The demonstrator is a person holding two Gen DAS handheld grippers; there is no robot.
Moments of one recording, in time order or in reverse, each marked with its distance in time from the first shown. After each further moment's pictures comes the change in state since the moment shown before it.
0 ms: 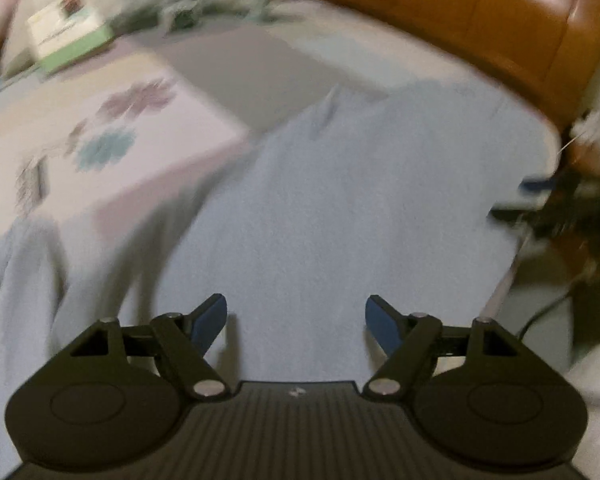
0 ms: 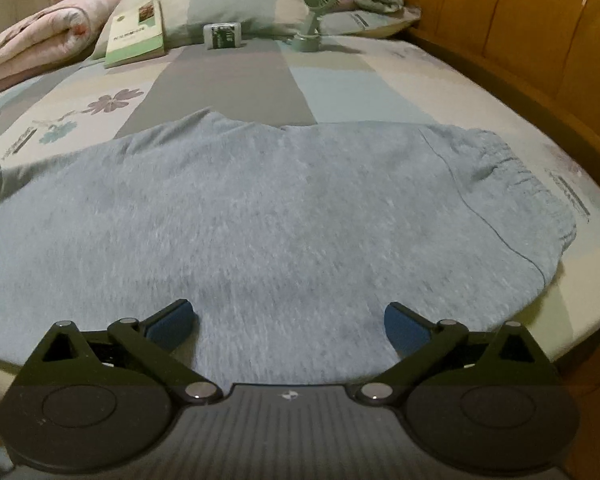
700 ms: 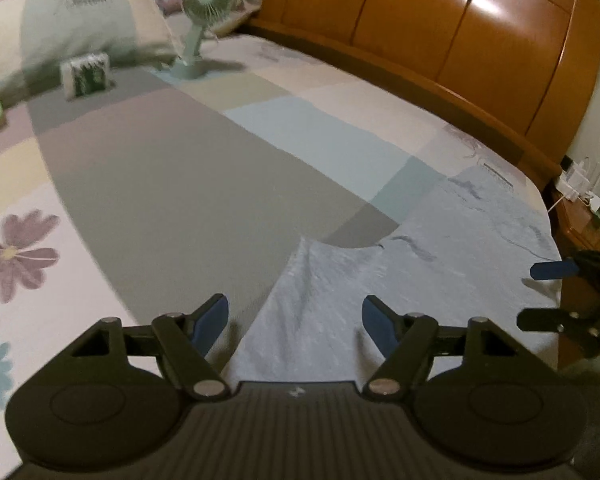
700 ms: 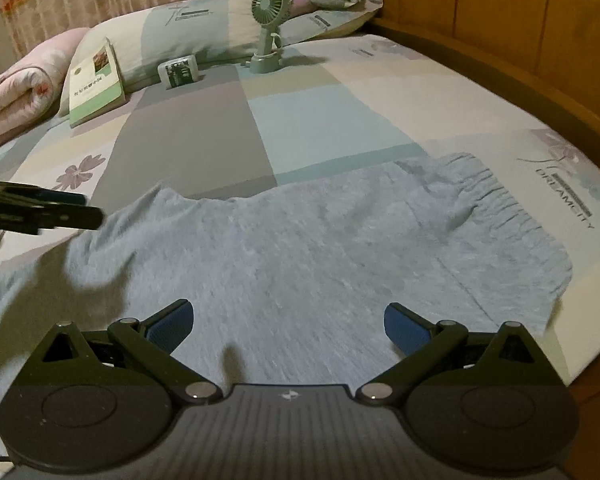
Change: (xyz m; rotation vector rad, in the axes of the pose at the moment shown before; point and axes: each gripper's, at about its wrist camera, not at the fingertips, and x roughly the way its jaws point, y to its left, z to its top) left arm 0.121 0.013 0.137 0.043 -0.046 -0.158; right arm 0.022 -0.038 0.056 0.146 -0.003 0.040
